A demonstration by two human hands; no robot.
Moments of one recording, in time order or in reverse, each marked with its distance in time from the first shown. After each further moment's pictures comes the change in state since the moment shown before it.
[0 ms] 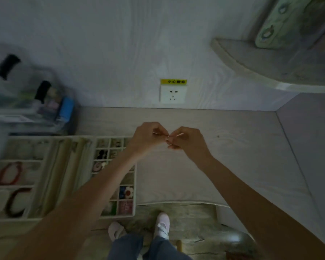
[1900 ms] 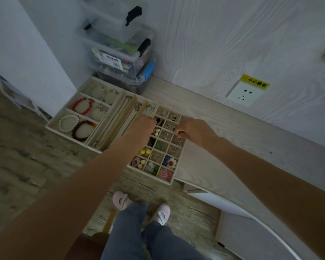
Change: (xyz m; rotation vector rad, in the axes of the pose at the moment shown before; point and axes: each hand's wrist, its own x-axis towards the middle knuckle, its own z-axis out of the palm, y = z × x) left_hand -0.104 -0.106 -0.072 0.729 -0.067 -0.369; right_hand 0.037 0.009 0.118 -1.343 -0.630 -0.738
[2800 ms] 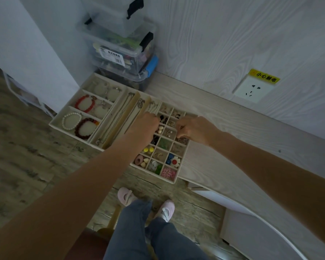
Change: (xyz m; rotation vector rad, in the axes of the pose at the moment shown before) left_hand -0.002 0.001 0.005 0.000 0.080 0.046; right_hand 0.008 0.001 0.002 -0.205 -0.010 -0.313
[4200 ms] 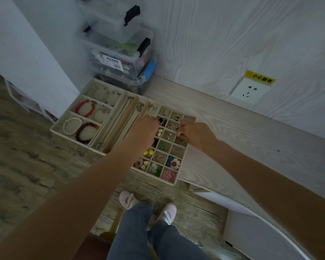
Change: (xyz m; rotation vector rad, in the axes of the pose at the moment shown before) left_hand 0.000 -0.001 0.006 0.035 0.065 0.014; right_hand -0.005 -0.016 0.003 0.142 0.006 0.367
